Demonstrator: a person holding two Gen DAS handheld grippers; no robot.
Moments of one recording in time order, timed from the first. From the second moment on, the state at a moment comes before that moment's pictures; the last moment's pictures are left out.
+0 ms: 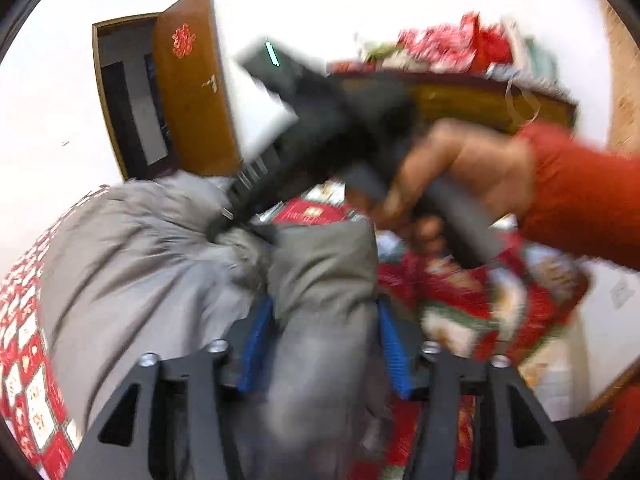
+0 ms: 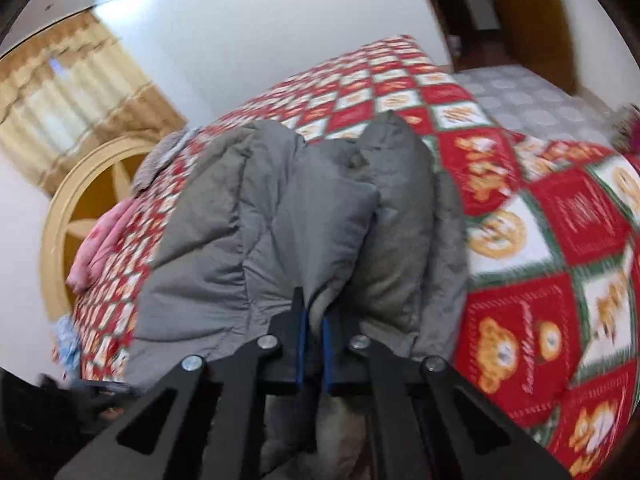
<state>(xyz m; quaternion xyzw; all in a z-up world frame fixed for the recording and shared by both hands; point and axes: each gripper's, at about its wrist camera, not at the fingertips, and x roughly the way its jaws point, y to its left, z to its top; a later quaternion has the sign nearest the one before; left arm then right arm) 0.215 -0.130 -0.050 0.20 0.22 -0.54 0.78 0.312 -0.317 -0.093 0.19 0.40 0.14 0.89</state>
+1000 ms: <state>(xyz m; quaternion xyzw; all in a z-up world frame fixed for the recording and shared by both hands) 0.382 -0.094 -0.078 0.04 0.38 -0.26 0.89 0.294 -0.322 -0.147 0.40 0.37 0.05 0.84</state>
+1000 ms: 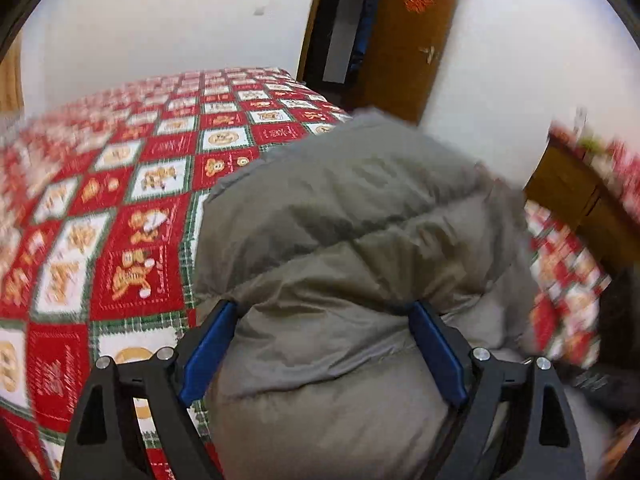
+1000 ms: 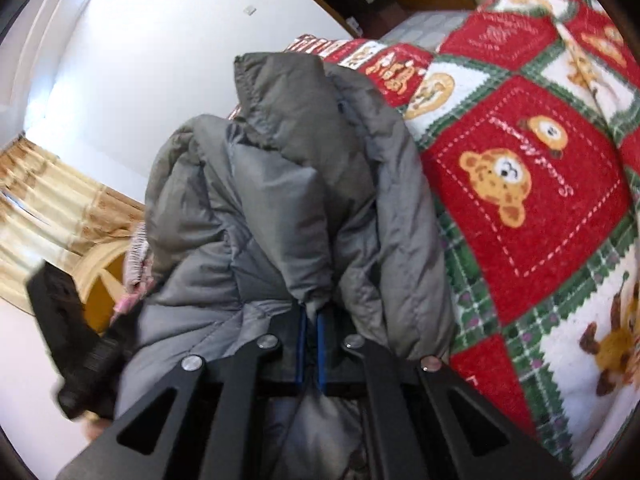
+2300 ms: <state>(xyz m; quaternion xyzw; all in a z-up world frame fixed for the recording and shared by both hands) 0.402 0.025 -0.114 -0.28 0.44 -0.31 0.79 0.330 -0.326 -0.131 0.20 0.43 0.10 0.87</state>
